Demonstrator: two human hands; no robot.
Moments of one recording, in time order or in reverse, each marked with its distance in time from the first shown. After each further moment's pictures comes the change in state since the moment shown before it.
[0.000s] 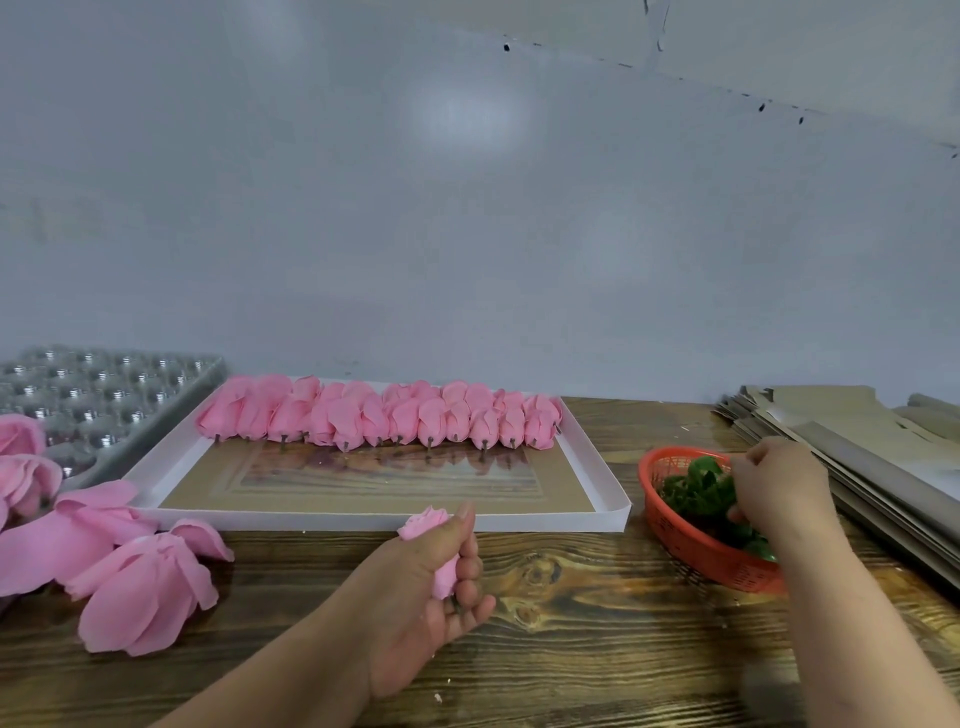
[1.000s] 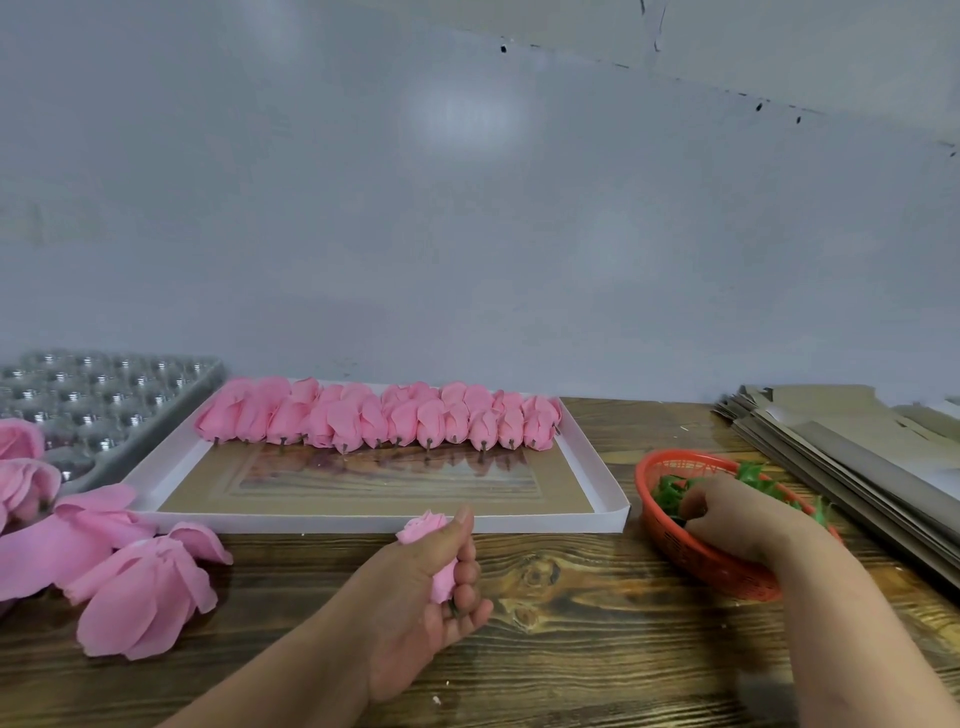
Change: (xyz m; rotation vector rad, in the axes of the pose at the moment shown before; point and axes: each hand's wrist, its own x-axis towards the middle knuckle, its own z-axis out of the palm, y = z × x) left_hand 0.002 -0.002 -0.004 0.001 -0.011 -0.006; right_hand -0.015 -0.011 -0.003 -0.479 -0.654 -0.212
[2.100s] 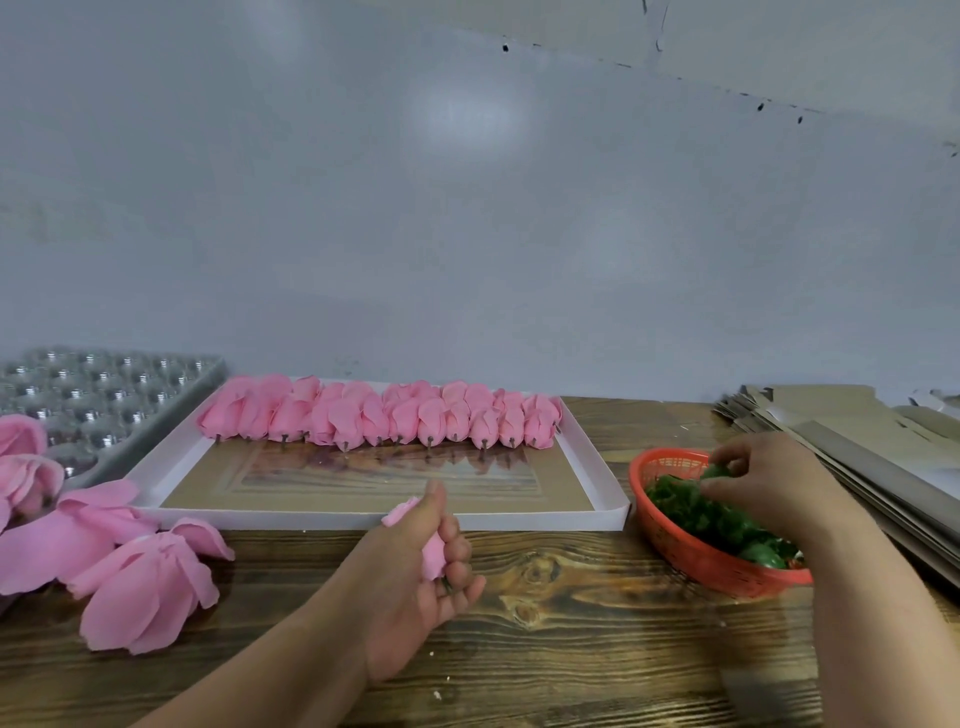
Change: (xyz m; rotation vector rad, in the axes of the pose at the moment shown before) left_hand 0.012 0.004 -0.006 -0.064 0.025 0.092; right_hand -0.018 0.006 -0.018 0.298 0.412 -0.034
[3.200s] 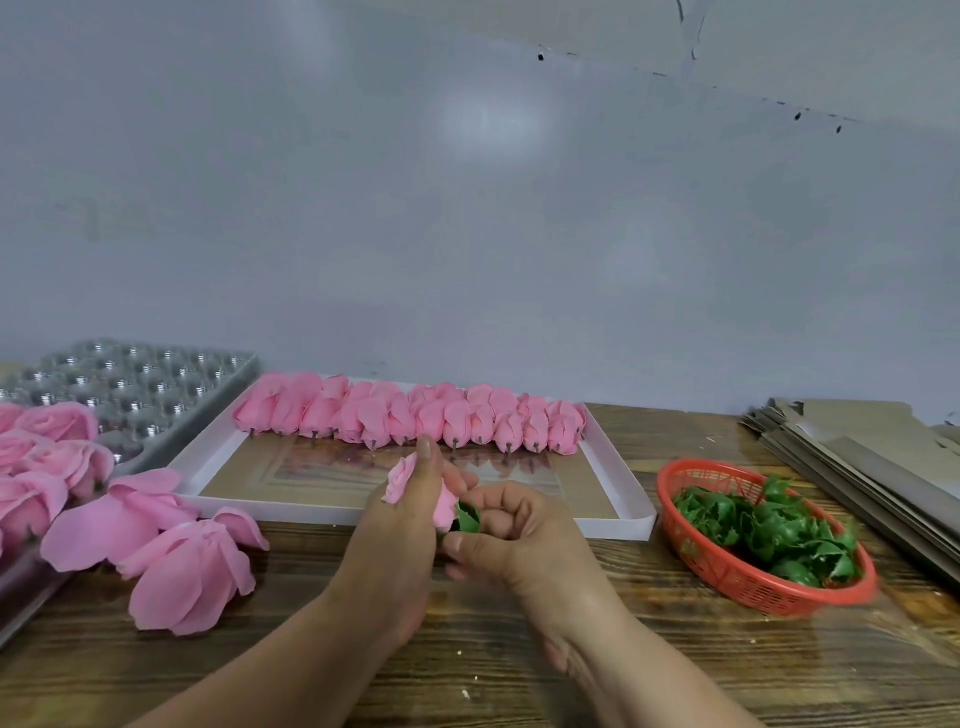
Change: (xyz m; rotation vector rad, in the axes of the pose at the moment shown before) left_hand -0.005 0.012 -0.001 0.192 0.148 0.432; right_hand -0.107 -0.139 0.105 1.296 -0.601 -0.170
